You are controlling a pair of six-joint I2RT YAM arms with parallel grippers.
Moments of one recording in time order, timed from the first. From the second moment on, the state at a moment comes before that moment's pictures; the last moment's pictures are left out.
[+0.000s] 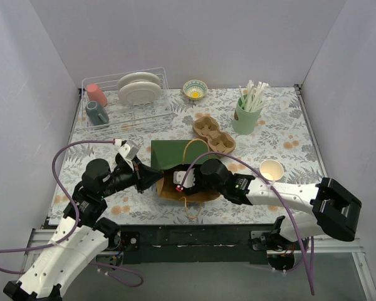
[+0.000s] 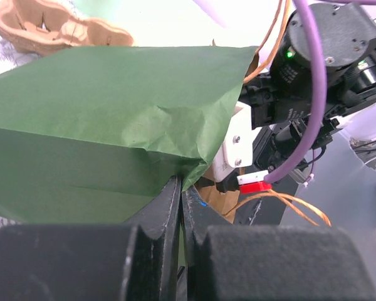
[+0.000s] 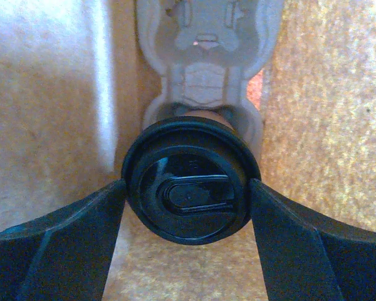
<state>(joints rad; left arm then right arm) -0.49 0.50 0.63 -0.29 0.54 -0.35 1.11 1.34 0.69 0.14 0.19 -0.85</state>
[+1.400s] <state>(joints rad) -0.49 0.60 0.74 -0.36 0.51 -0.37 1.11 1.20 0.88 -0.28 0.09 -0.74</state>
